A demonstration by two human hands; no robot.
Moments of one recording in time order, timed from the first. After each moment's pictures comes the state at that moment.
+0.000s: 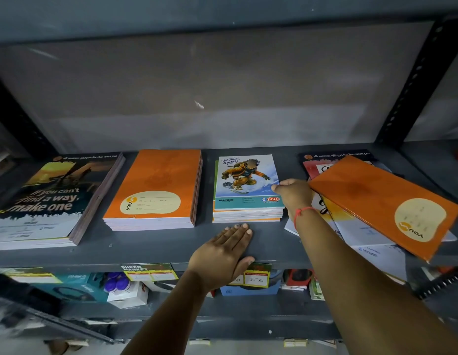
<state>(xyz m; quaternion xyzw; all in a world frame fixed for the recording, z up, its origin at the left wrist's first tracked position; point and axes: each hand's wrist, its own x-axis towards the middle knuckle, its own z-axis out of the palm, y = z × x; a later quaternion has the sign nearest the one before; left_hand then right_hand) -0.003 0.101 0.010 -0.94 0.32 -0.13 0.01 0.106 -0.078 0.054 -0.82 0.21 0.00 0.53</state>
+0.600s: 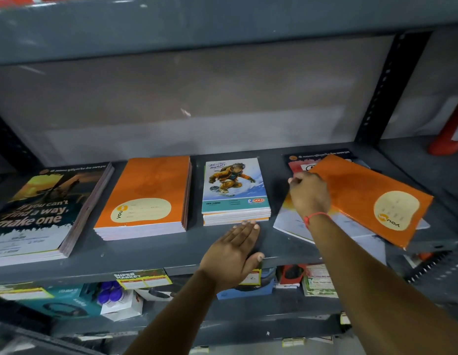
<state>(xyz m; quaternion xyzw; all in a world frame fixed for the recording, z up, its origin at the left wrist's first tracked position) -0.001 0.073 0.007 -0.94 0.32 -0.05 -0.07 0.073 -0.120 0.076 -0.92 0.17 -0.15 0.31</state>
